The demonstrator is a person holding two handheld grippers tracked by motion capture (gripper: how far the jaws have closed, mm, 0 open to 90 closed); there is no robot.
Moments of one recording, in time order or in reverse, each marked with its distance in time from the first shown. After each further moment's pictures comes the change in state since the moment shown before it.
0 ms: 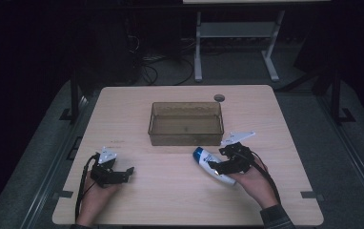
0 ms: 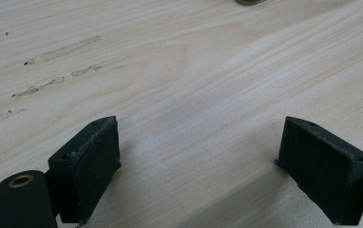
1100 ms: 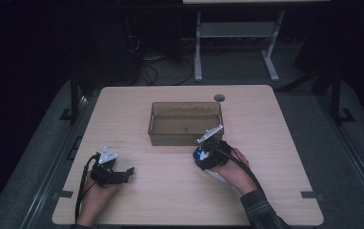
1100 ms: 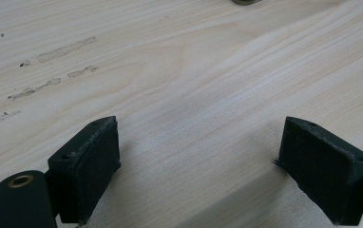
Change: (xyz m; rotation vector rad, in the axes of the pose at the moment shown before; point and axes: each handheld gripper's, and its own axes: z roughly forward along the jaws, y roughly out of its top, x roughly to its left) left arm -0.001 0.000 0.000 0.000 -0.007 0.007; right arm 0.006 0.027 0.065 0.203 -0.047 -0.083
